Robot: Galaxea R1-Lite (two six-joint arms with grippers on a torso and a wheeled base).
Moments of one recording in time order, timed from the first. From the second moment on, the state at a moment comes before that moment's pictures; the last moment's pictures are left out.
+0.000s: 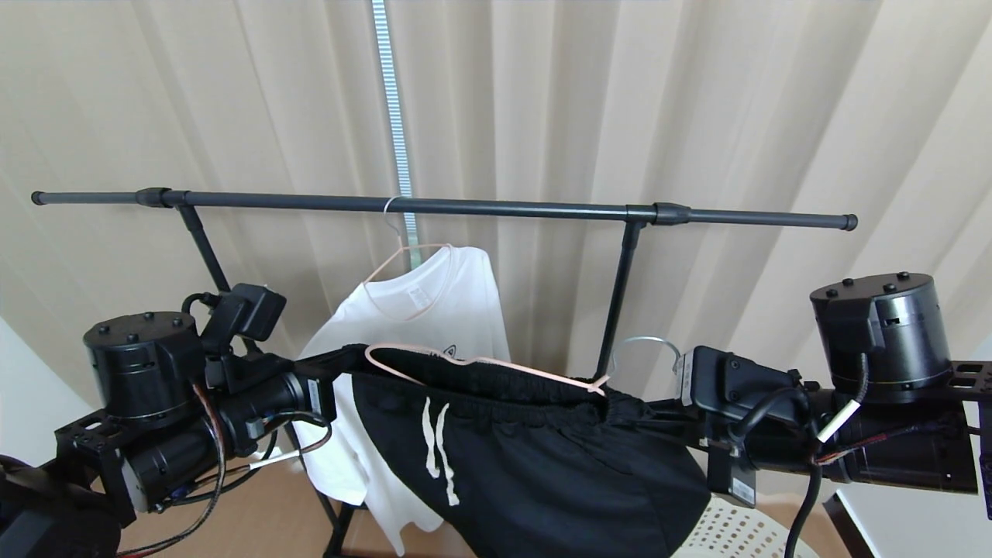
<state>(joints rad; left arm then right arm) -0.27 1.70 -0.40 -1.03 -0.14 -0.05 0.53 1.54 -0.70 -0.22 0.24 -0.71</state>
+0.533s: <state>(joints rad) -0.29 1.59 -0.52 -0.74 -0.14 -0.05 0.53 1.56 -0.70 -0.23 0.21 -0.71</state>
